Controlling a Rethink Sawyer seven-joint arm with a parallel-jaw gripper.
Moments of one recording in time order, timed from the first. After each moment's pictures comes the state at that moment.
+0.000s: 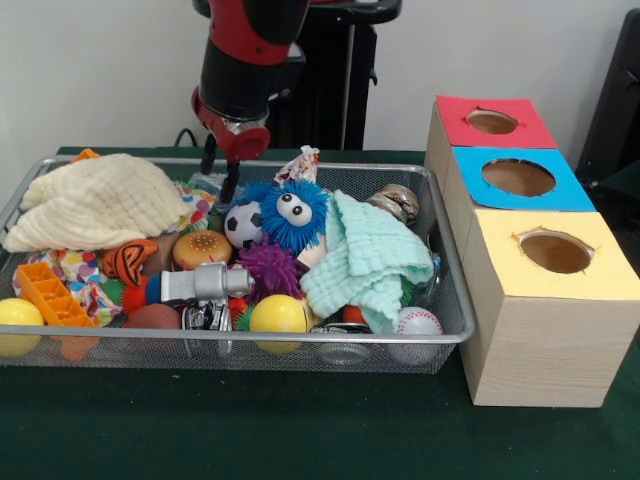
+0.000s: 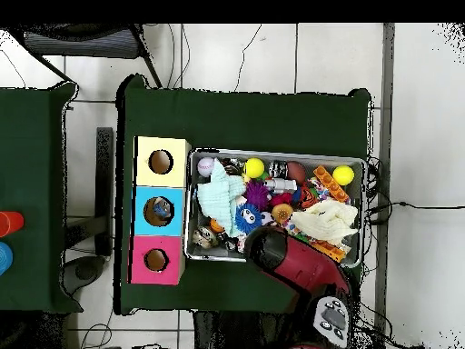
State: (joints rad) arm -0.14 -0.48 -0.39 1.82 0.17 0.28 2.26
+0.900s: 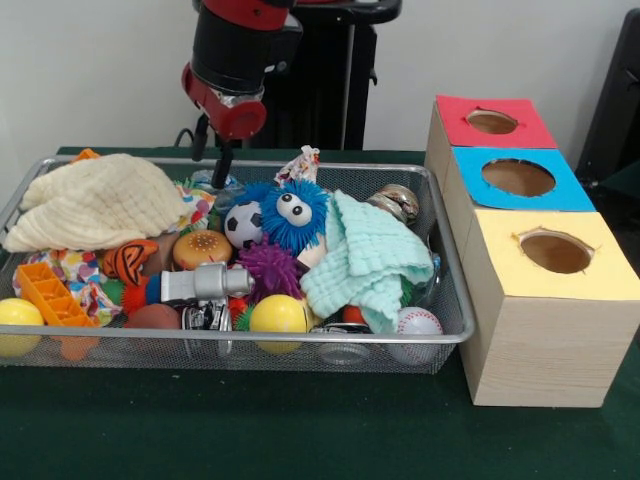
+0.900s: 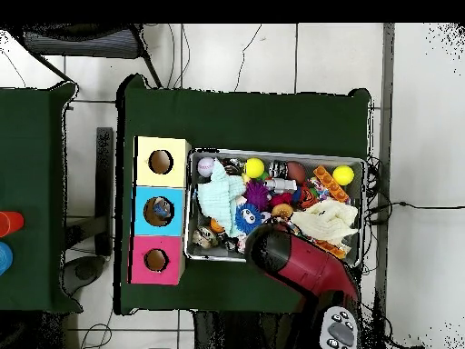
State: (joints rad) arm -0.14 -0.55 -0.39 1.82 0.14 0.28 2.26
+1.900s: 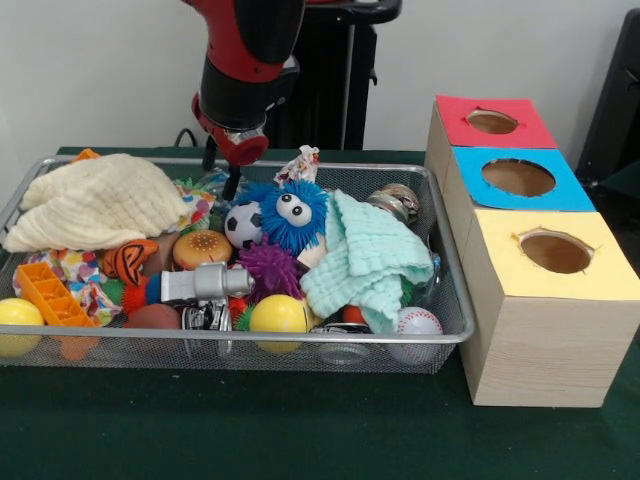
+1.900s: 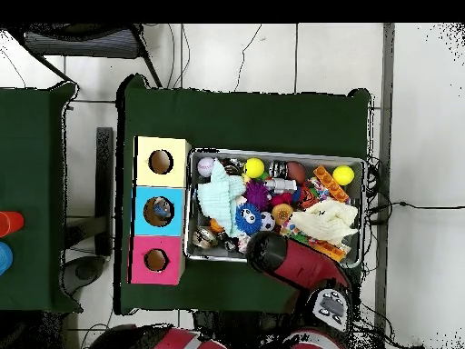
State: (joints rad) arm -0.15 -0.41 -0.39 1.80 0.11 0.36 2.26
